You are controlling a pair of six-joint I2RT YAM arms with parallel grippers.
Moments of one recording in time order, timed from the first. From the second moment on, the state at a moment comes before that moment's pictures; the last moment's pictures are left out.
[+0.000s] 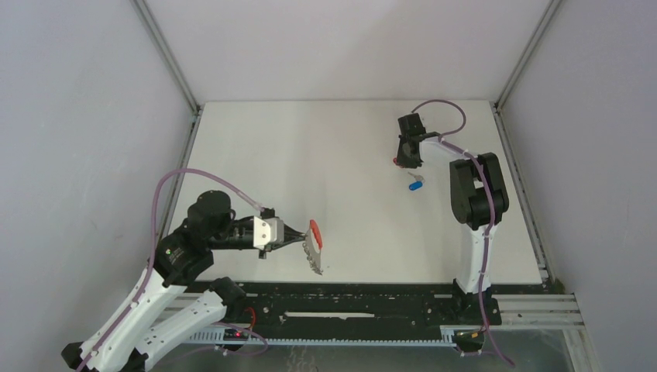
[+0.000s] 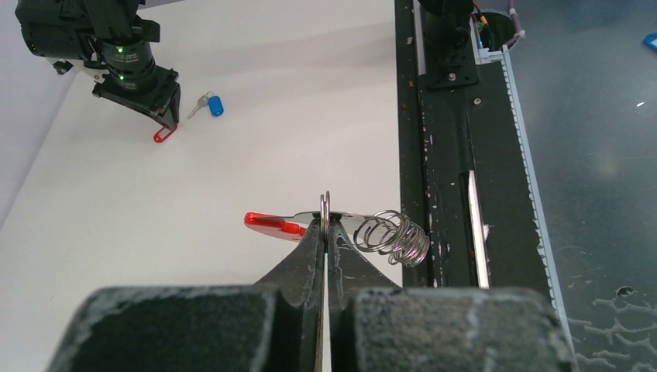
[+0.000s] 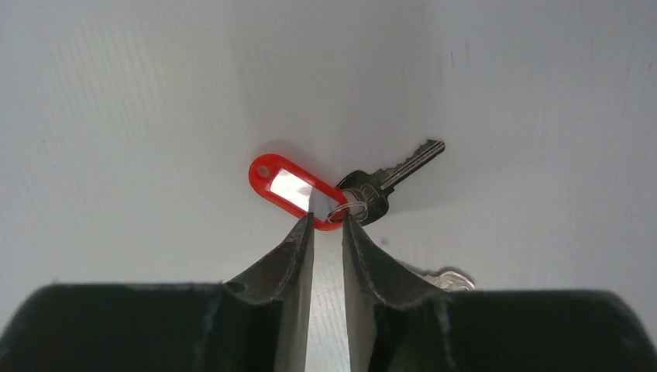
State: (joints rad) left arm -0.68 0.61 0.89 -0.62 0.74 0.48; right arm 0.26 2.08 1.47 -0.39 0.19 0.41
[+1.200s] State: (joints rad) left arm -0.68 0.61 0.89 -0.65 0.73 0.49; right arm 0.28 1.83 1.24 -0.27 0.10 0.47
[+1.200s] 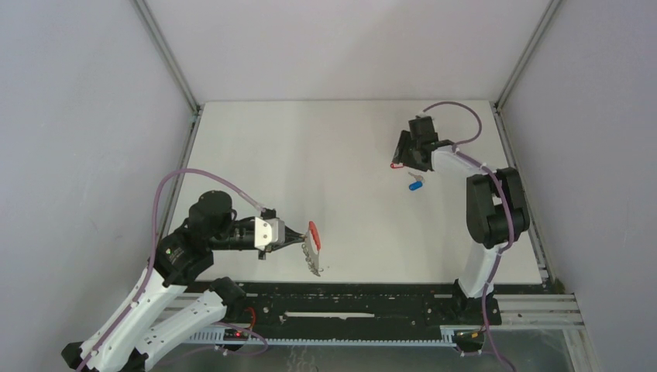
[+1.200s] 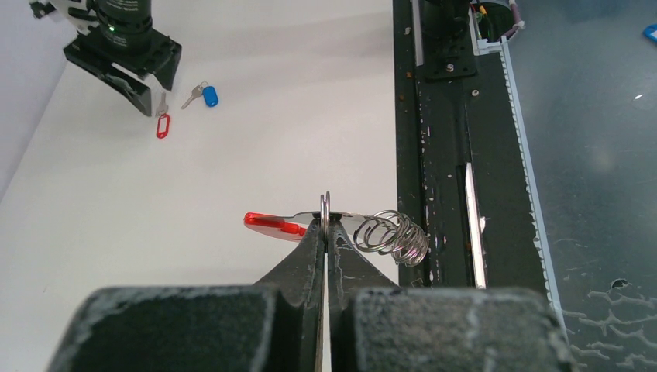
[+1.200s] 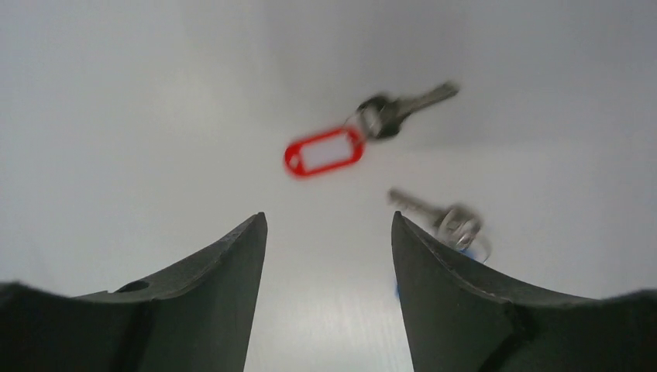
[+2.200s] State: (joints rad) left arm -0.68 0.61 0.93 -0.67 0.73 0.50; right arm 0.19 2.17 1.63 -0.53 0.07 0.56
